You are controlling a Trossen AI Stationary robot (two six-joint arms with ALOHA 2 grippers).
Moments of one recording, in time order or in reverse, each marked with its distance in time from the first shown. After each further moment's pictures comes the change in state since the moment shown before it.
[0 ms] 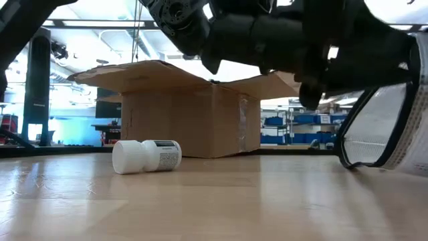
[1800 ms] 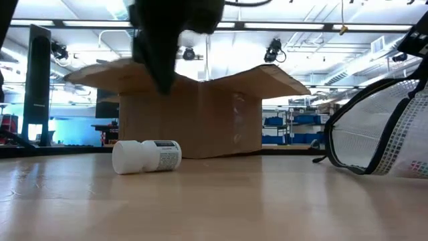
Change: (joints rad) left arm -0.069 -0.384 0.050 -1.512 -0.194 -0.510; right arm -0.045 -0.009 0.014 -0.002 0.024 0.030
